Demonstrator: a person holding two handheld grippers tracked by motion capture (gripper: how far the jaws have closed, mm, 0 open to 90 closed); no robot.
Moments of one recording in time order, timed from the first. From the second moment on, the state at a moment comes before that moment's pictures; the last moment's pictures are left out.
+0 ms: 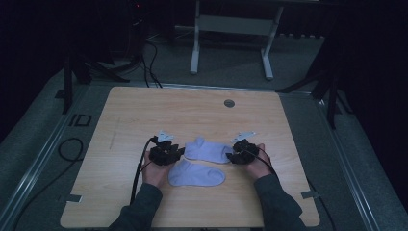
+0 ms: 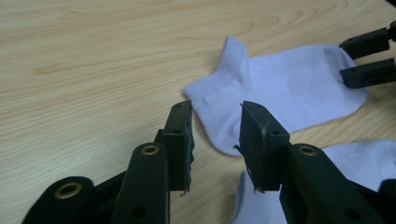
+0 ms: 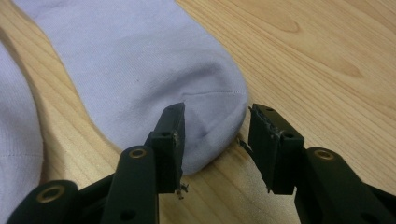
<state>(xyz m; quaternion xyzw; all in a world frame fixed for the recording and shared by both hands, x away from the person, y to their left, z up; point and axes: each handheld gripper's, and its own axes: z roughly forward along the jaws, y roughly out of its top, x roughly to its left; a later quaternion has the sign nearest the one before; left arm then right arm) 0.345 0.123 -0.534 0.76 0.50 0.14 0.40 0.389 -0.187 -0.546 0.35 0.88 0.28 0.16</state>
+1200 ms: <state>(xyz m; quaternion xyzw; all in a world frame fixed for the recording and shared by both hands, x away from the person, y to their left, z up) 0.289 0.173 -0.533 0.75 0.51 0.17 0.39 0.380 -0.203 -0.519 0.37 0.86 0.31 0.16</state>
